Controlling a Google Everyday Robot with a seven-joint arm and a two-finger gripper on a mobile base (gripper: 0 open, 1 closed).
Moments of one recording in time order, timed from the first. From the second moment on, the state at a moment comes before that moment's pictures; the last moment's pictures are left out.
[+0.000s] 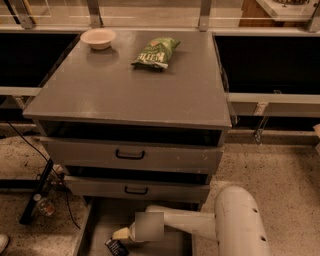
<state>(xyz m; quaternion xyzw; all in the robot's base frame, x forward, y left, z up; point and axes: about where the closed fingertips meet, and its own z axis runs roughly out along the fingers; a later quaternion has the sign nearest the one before) 0.481 0.122 0.114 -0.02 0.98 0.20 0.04</state>
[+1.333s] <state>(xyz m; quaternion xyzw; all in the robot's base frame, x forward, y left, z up) 0.478 0.016 0.200 0.00 0.98 0.16 0.12</state>
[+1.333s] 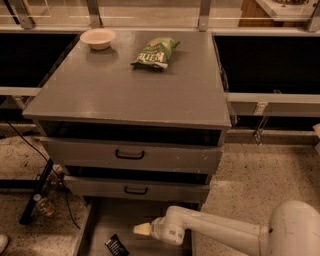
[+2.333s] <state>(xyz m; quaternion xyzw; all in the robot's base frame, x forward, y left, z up) 0.441 -0.305 0.145 0.35 0.93 0.04 0.06</state>
